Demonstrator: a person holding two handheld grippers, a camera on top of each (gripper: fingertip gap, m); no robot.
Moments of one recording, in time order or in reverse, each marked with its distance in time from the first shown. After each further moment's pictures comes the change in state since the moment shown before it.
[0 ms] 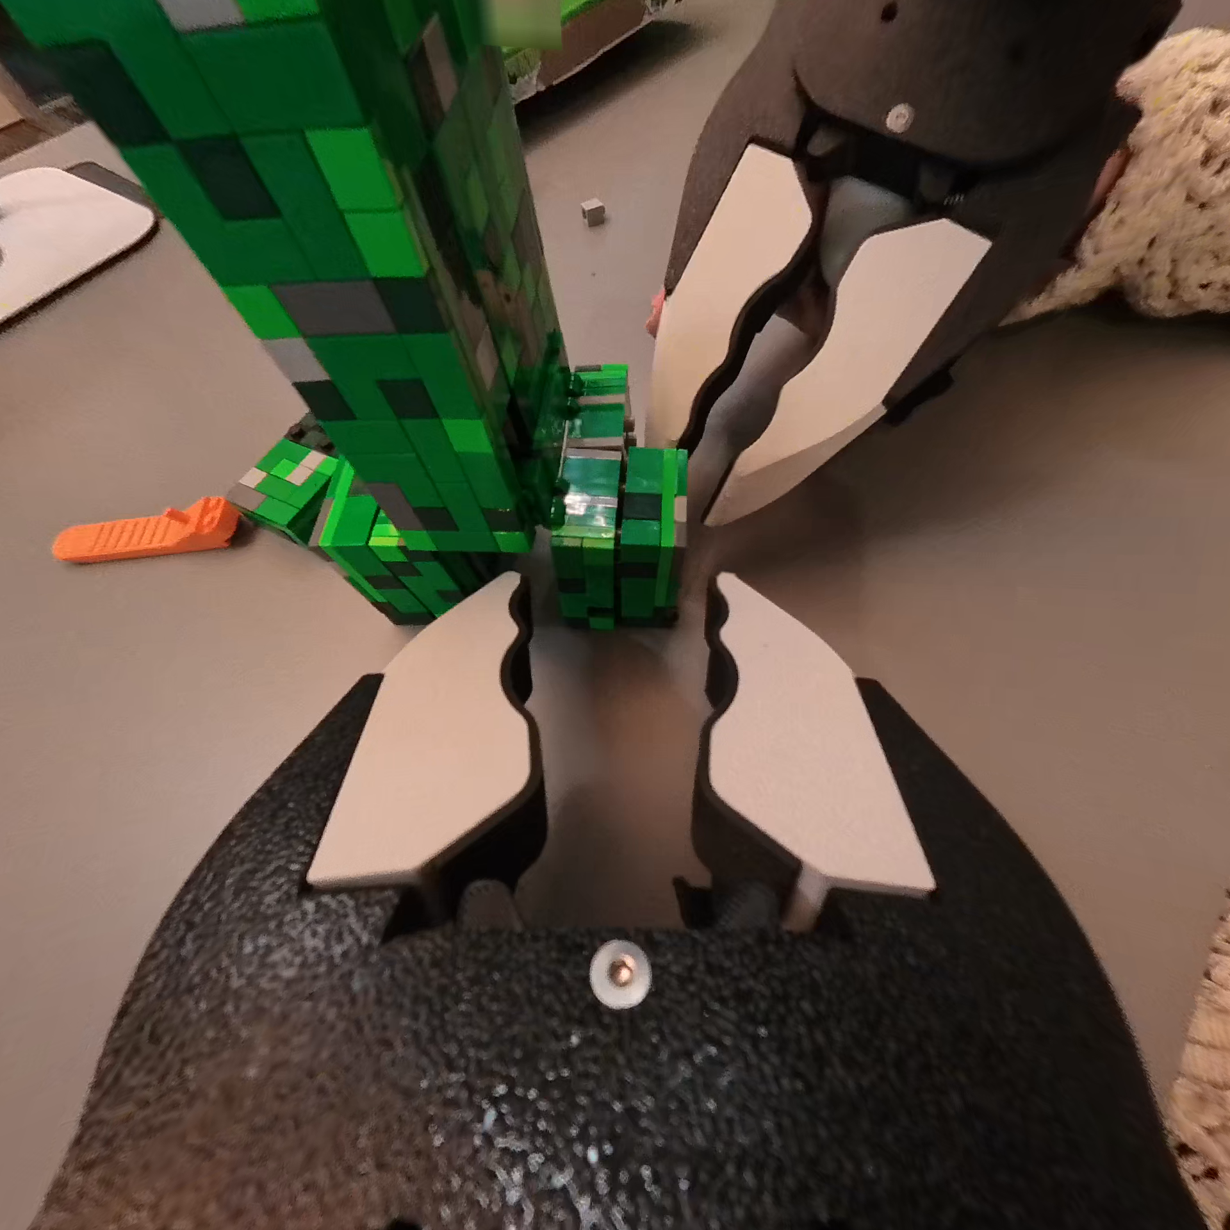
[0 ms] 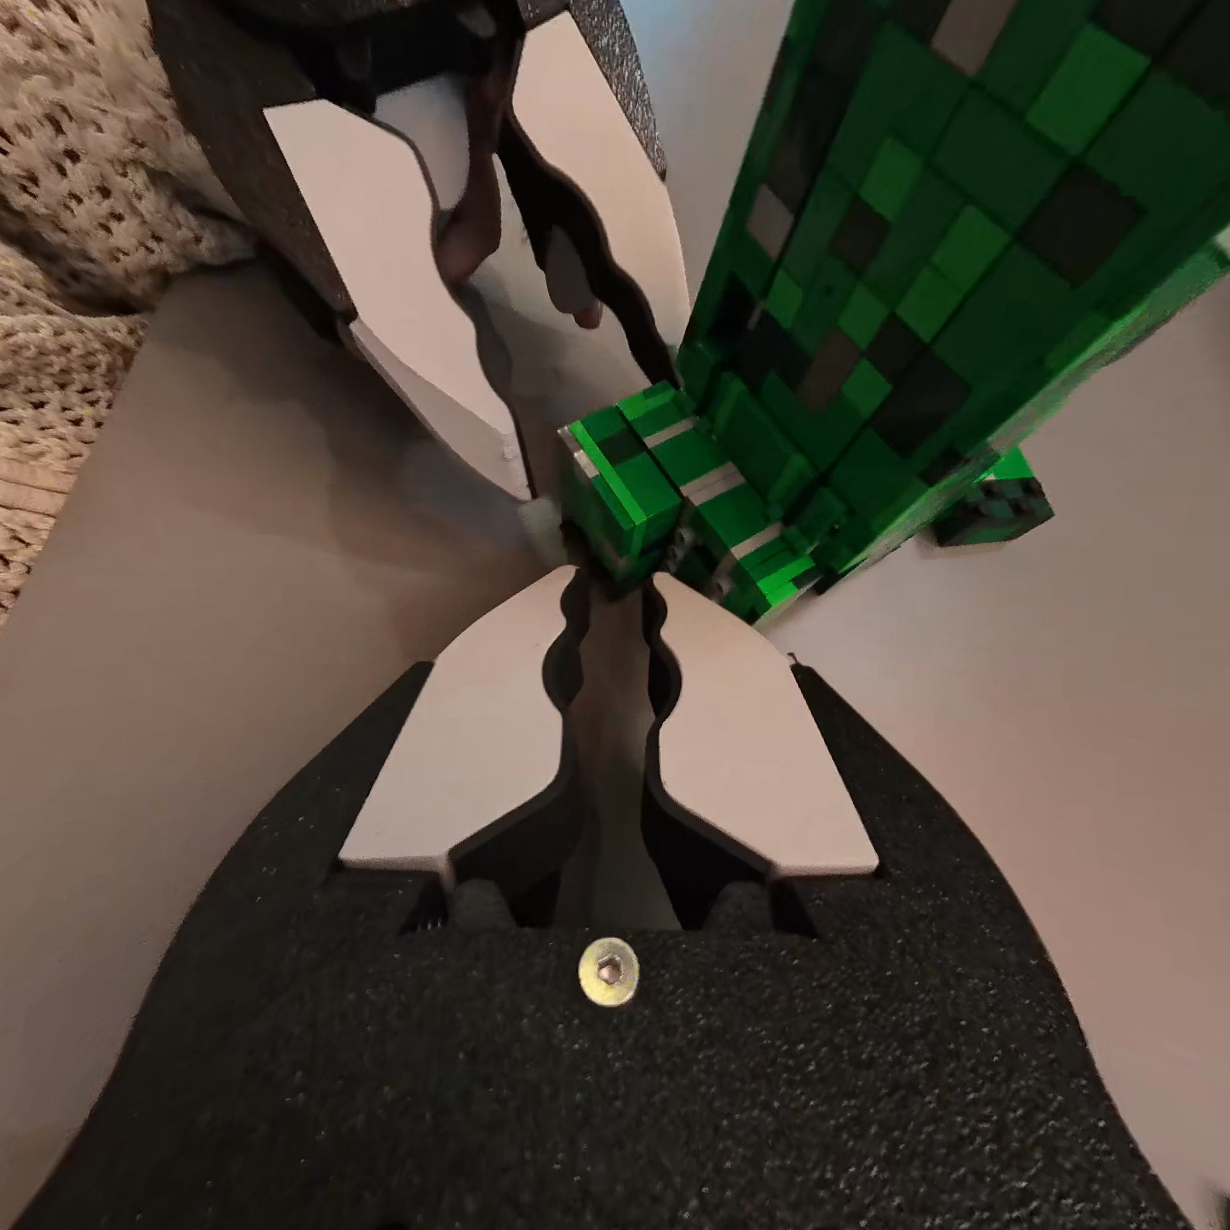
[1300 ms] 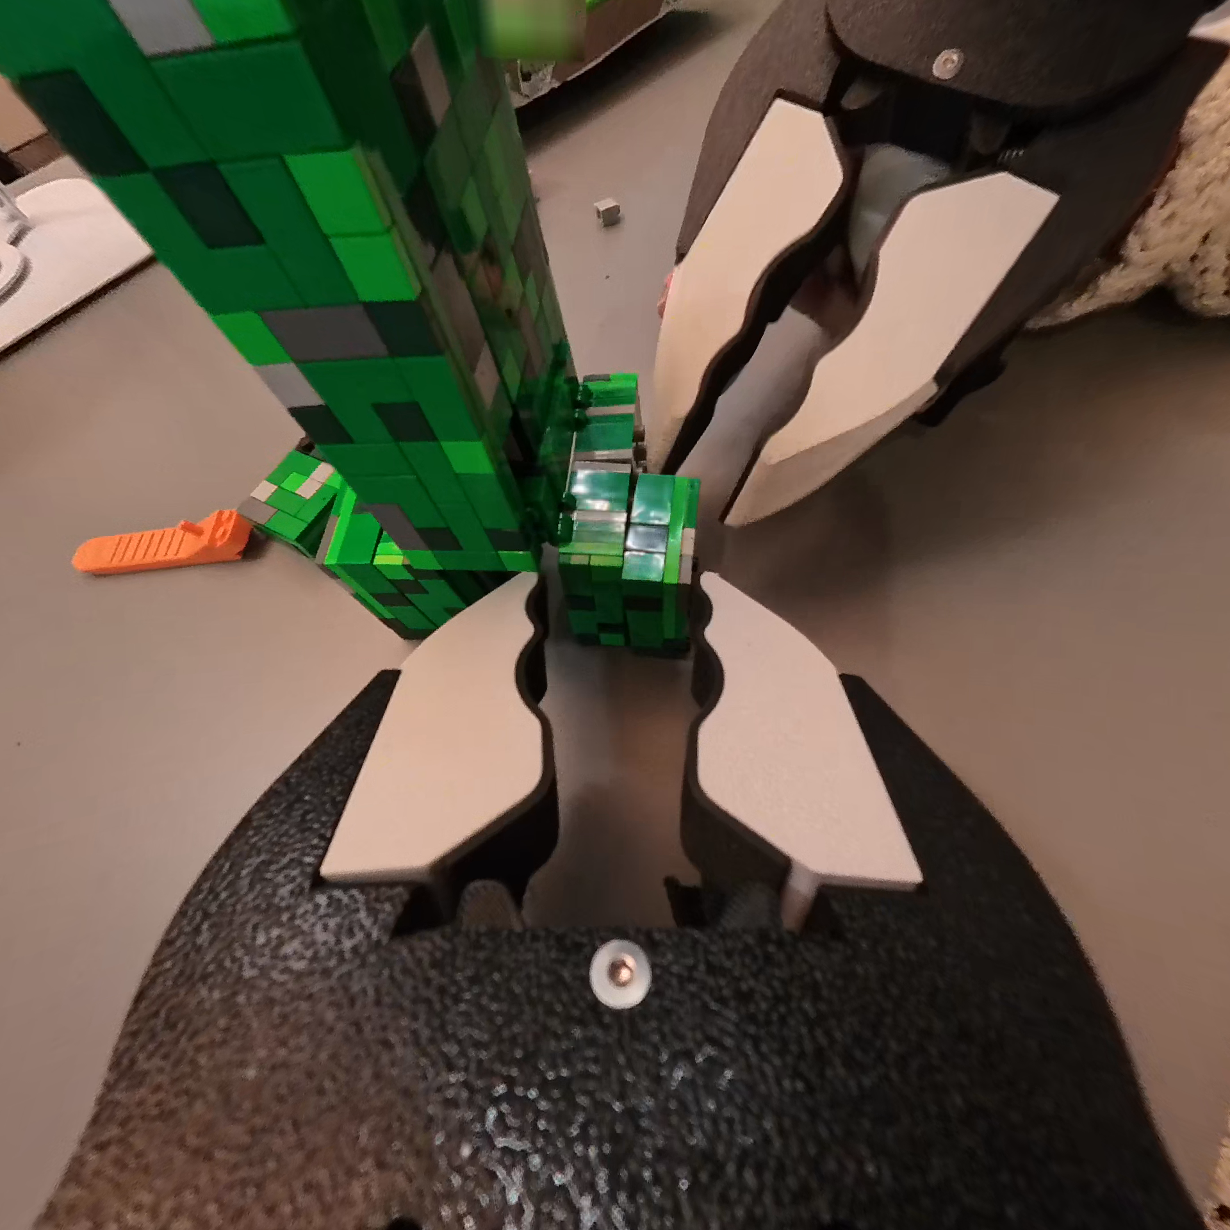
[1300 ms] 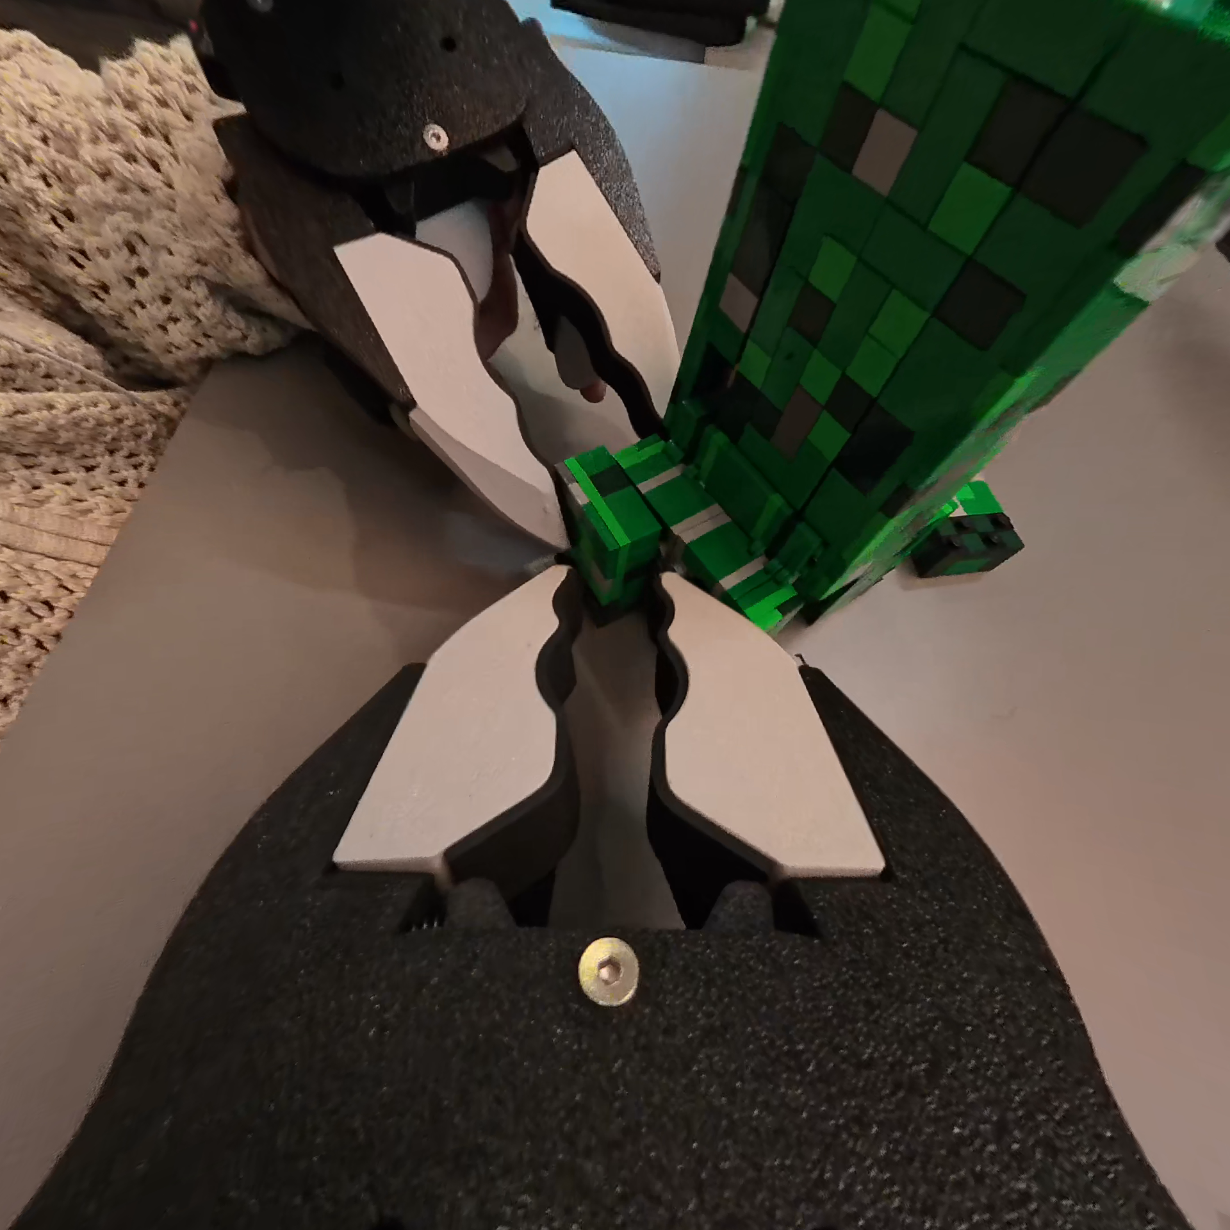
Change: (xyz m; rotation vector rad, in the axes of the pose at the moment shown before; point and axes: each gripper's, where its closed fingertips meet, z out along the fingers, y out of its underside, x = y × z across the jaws) left arm -0.002 -0.002 0.007 -0.011 -0.032 0.017; right arm 0.002 -0.013 -0.006 0.093 0.001 0.018
